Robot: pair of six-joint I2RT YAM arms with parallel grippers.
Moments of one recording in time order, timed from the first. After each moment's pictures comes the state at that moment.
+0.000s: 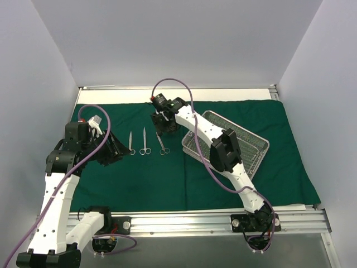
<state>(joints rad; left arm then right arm) -0.08 0.90 1.12 -1.04 0.39 -0.65 0.75 2.44 2.31 -0.98 0.04 0.32</state>
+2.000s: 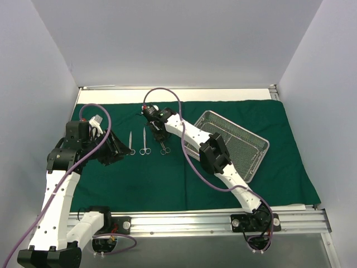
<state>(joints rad) -0.07 0.93 1.12 -1.03 0.43 -0.65 0.81 2.61 2.42 -0.94 0.15 0.30</state>
